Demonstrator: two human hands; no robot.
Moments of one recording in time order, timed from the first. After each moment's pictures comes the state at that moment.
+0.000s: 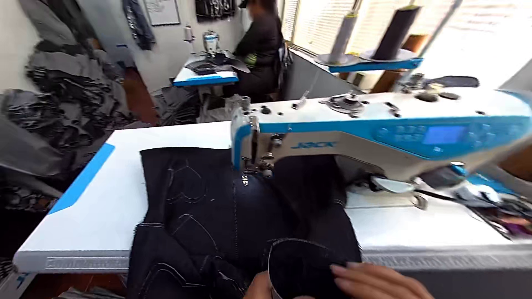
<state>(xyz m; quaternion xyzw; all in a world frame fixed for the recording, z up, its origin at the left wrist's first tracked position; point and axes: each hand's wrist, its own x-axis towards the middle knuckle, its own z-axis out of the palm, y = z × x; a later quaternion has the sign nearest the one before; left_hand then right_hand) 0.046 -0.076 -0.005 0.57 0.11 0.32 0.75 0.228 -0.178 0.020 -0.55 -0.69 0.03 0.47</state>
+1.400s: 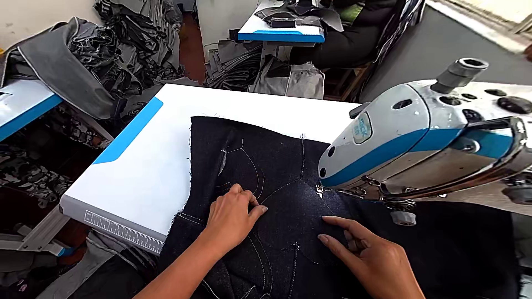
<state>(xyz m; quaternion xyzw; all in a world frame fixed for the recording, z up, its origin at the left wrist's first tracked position) -0.011 0.110 -0.011 0.77 0.57 0.09 0.28 0.242 0.013 -0.060 -0.67 -0.66 0.10 0.34</state>
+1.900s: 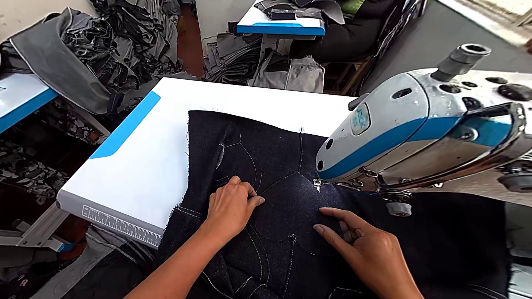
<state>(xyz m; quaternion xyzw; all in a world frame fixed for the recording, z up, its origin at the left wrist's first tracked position) -0.004 0.110 -0.010 0.77 0.59 0.08 0.24 0.241 0.017 -0.063 -0.67 -0.65 0.08 0.35</state>
